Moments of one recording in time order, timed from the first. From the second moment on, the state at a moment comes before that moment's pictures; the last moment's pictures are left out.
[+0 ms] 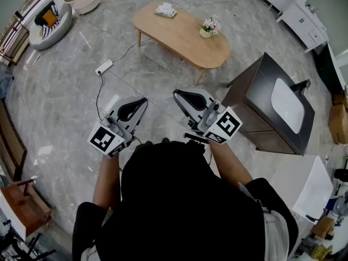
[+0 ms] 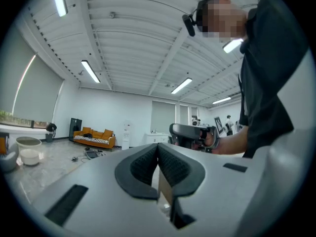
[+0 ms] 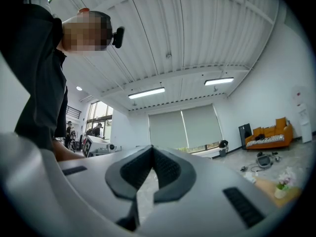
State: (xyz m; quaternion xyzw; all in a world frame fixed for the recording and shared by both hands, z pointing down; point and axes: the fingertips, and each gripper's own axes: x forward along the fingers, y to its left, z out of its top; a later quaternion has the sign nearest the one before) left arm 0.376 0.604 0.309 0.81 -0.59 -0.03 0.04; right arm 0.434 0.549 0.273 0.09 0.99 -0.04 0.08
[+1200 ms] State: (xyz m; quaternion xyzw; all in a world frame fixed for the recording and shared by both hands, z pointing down) left arm 0.297 0.473 0.347 0.82 -0.56 -0.09 0.09; right arm 0.371 0.422 0.318 0.06 0.99 -0.08 0.03
